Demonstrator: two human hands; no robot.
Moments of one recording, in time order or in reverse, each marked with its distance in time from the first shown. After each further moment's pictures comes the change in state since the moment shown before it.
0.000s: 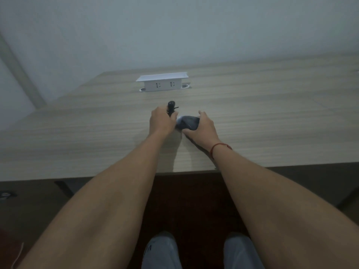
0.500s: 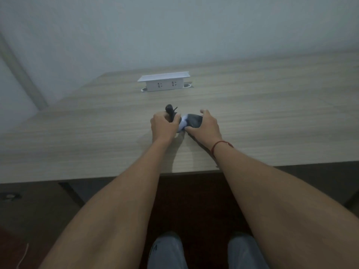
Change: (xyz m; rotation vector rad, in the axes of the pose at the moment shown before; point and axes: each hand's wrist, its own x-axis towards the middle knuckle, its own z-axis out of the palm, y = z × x) left_hand -0.013 -0.012 0.002 -0.122 0.049 -0.070; right_hand 0.005 0.000 0.006 0.029 0.052 0.035
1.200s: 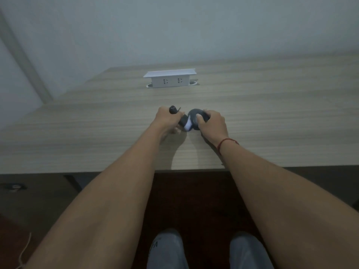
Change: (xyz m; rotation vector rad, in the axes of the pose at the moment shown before) left_hand 0.016 0.012 -0.017 -0.272 -0.318 -0.329; right_hand 0.003 -0.002 0.001 -0.021 0.060 -0.006
